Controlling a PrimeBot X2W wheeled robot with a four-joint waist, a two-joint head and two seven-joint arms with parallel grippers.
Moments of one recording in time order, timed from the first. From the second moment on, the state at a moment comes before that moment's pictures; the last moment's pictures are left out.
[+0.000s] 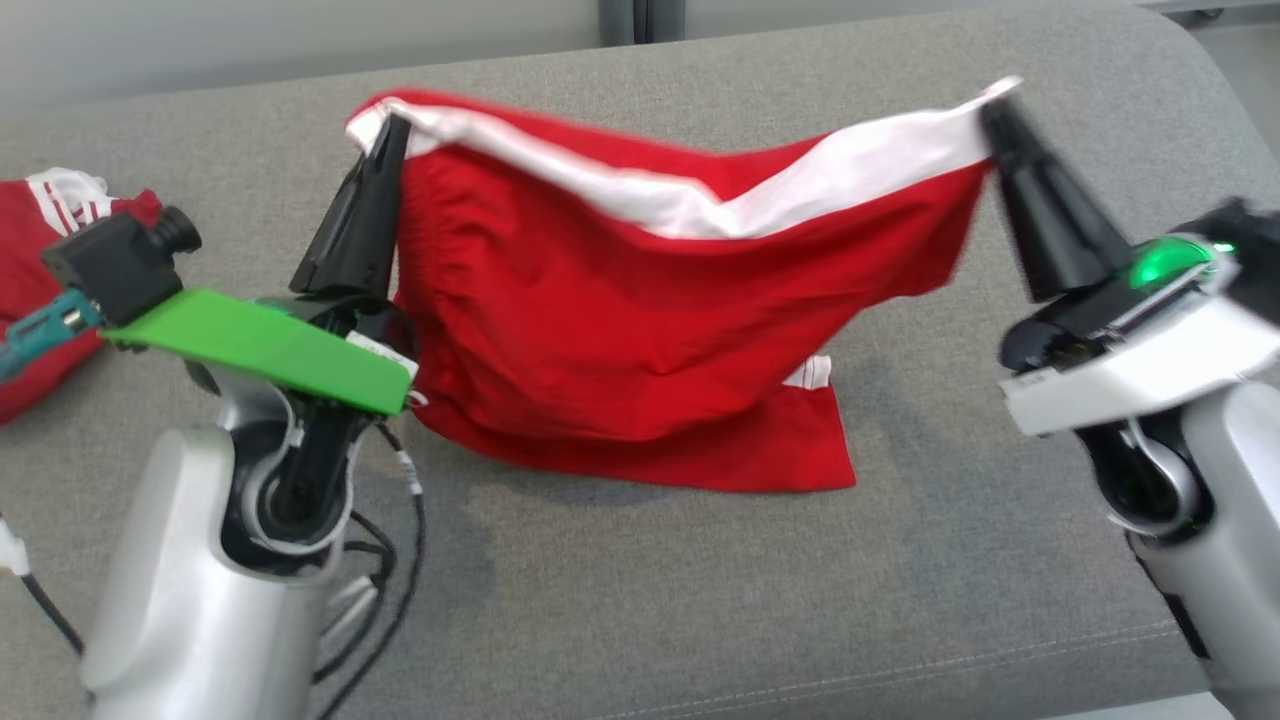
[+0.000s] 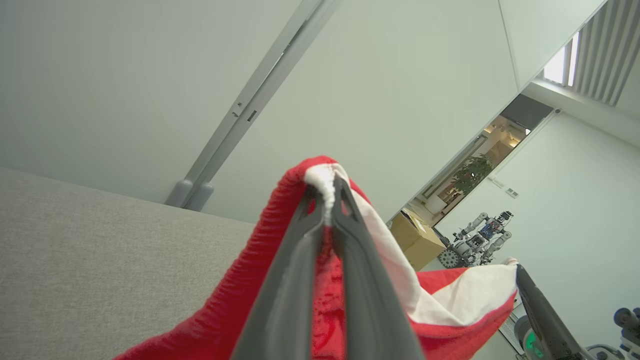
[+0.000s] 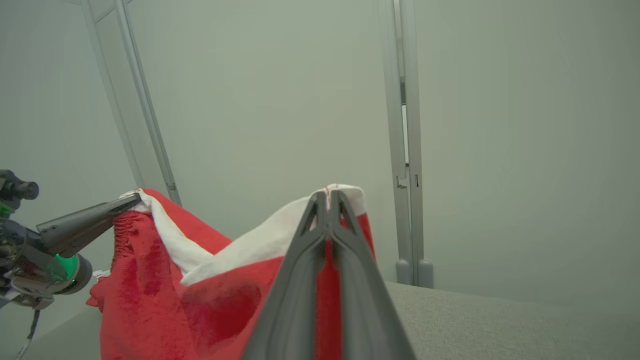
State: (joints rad) left arm -0.42 0.06 -0.23 -0.08 -0.98 -0.03 0.05; right arm -0.33 -0.37 0.34 -0.19 0.58 0.09 -0.16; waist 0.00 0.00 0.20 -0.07
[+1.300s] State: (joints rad) left arm -0.23 0.09 -0.29 0.38 -0.91 -0.12 -0.13; right arm -0.15 -0.19 0.47 0.28 0.58 0.10 -0.25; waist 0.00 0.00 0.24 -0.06
